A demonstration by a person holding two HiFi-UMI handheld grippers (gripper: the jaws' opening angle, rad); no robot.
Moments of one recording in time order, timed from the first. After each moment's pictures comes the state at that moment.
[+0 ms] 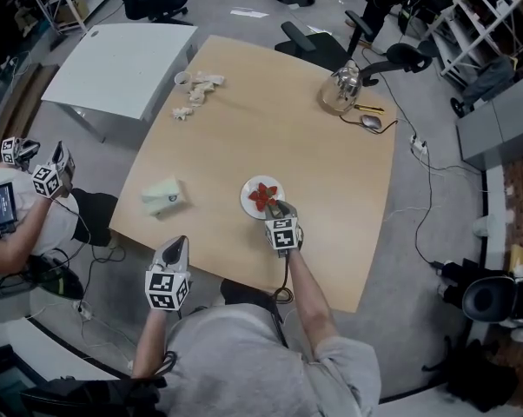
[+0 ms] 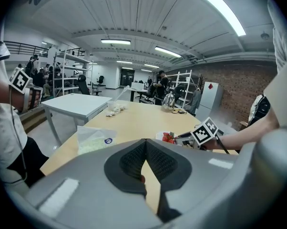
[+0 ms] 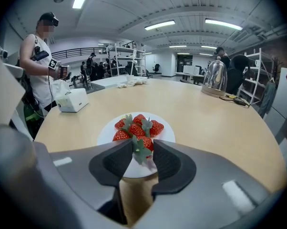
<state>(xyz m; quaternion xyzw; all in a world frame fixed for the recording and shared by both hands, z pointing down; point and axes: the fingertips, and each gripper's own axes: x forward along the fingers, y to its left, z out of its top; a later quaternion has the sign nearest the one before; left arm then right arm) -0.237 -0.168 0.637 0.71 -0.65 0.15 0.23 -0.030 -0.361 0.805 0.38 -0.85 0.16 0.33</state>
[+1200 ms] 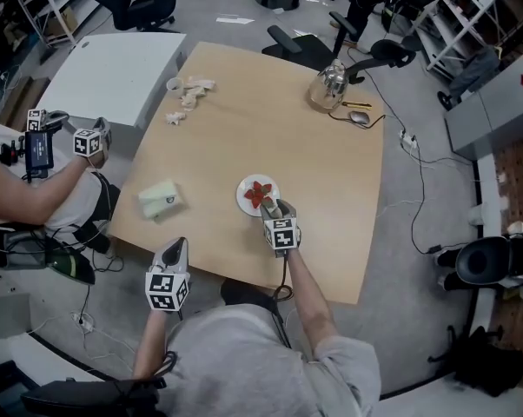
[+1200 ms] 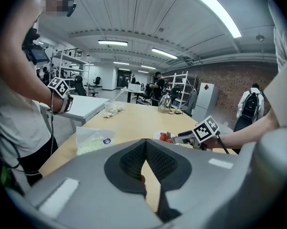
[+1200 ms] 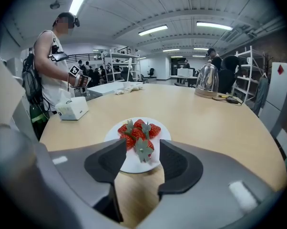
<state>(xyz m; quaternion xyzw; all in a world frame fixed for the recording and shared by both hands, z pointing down) -0.234 -0.160 0.633 0.72 -0.64 0.14 0.22 -0.019 -0.350 0.787 0.41 -0.85 0.18 0.29</state>
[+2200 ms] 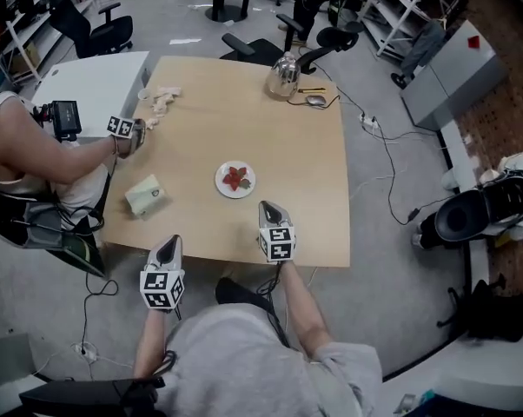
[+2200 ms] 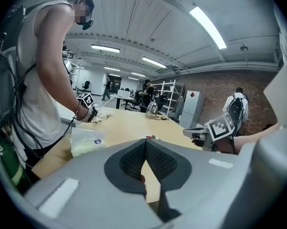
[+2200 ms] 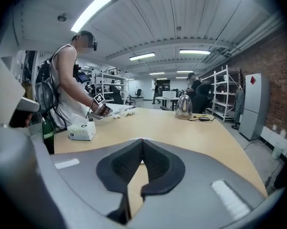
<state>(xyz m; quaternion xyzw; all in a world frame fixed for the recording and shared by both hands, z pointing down) -0.210 -0.113 0.609 0.78 -0.59 0.10 0.19 0.028 -0.249 0.673 0.51 -0.83 0.12 0.18</state>
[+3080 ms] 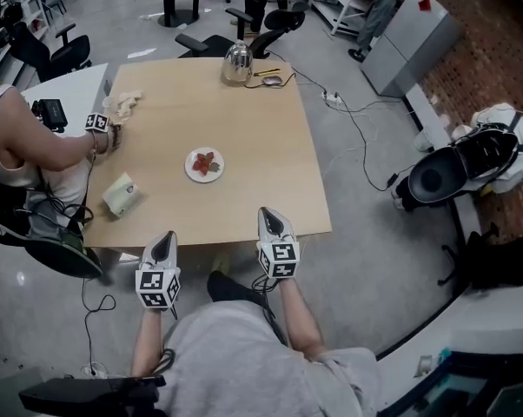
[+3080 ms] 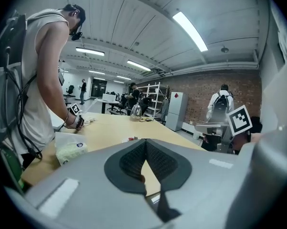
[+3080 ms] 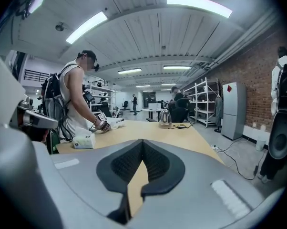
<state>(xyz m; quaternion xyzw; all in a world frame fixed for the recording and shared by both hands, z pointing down) -0.159 -0.076 0.594 0.83 -0.53 0.10 0.15 0.094 -0.122 0.606 0.59 -0.80 0.09 0.10</state>
